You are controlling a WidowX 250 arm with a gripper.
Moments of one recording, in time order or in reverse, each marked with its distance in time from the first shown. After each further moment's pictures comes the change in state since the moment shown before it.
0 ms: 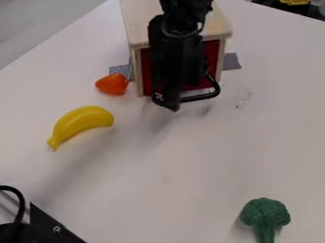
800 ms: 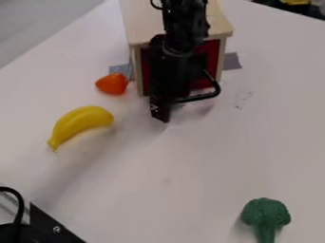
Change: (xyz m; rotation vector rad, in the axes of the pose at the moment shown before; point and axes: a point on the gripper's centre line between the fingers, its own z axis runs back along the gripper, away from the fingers) arm 0.016 -0.004 -0.047 0.084 -0.101 -0.006
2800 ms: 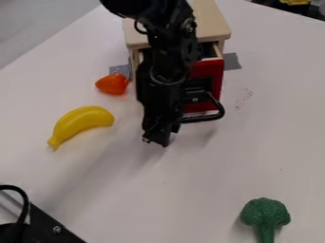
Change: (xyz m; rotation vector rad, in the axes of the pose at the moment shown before) arm -0.032 0.061 0.011 0.014 0.071 -0.030
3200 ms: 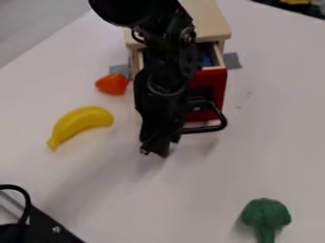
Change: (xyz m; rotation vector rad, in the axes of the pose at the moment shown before) arm -0.010 0.016 0.003 -0.007 0.013 -0.027
